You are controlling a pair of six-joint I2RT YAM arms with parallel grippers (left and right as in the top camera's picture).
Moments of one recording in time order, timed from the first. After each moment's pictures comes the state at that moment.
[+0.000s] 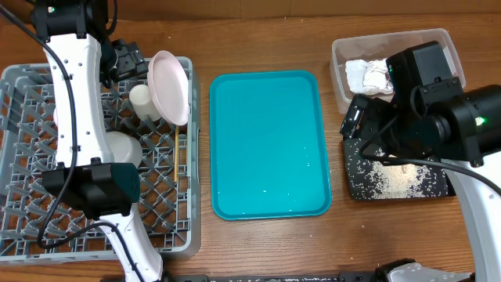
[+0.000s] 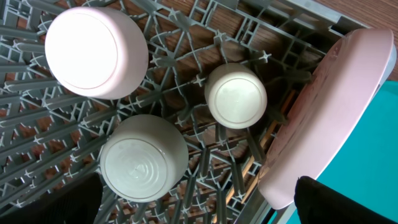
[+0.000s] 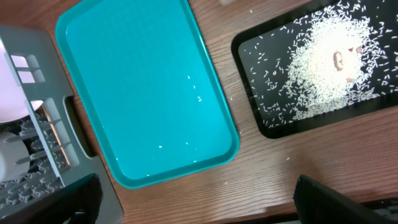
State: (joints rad) left arm 0.11 2.14 2.46 -1.69 -0.15 -0.36; right arm 0.30 1.44 1.86 -1.64 -0.02 0.66
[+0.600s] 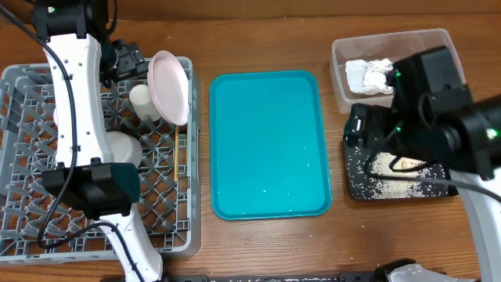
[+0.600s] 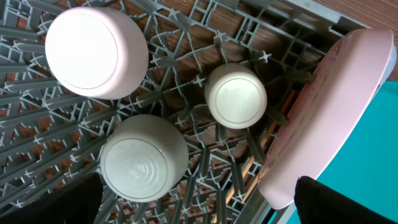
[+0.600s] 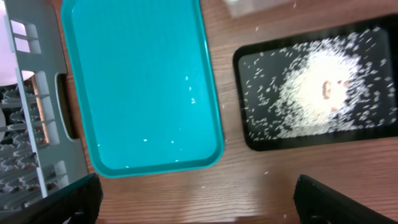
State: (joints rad) left arm 0.11 2.14 2.46 -1.69 -0.15 -0.36; right arm 0.30 1.39 1.86 -1.64 0.00 0.46
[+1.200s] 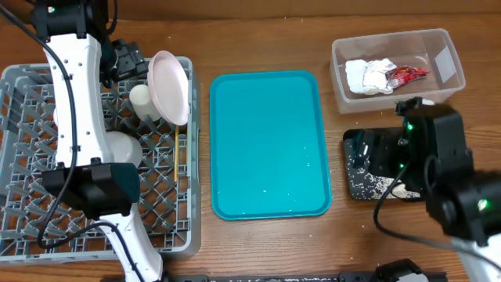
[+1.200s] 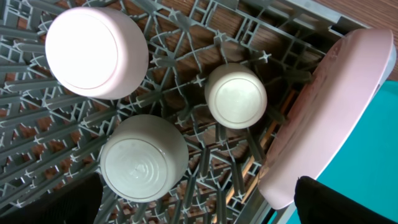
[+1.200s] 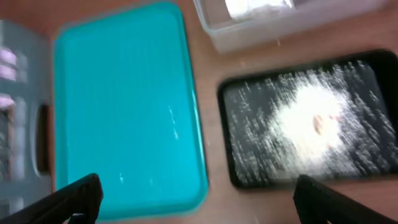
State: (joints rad) left arm 0.11 2.14 2.46 -1.69 -0.15 -0.36; right arm 0.27 1.01 1.26 -1.14 0.05 0.41
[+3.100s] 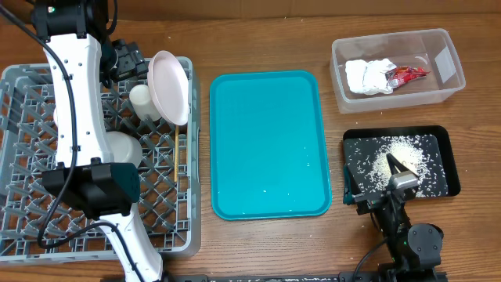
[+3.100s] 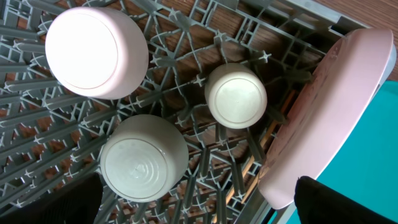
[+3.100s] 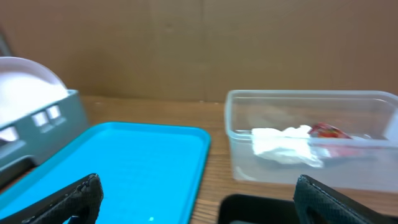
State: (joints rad) left arm 0.11 2.14 2.46 -1.69 -0.15 -0.36; right arm 0.11 0.01 0.02 -0.03 -0.13 0.05
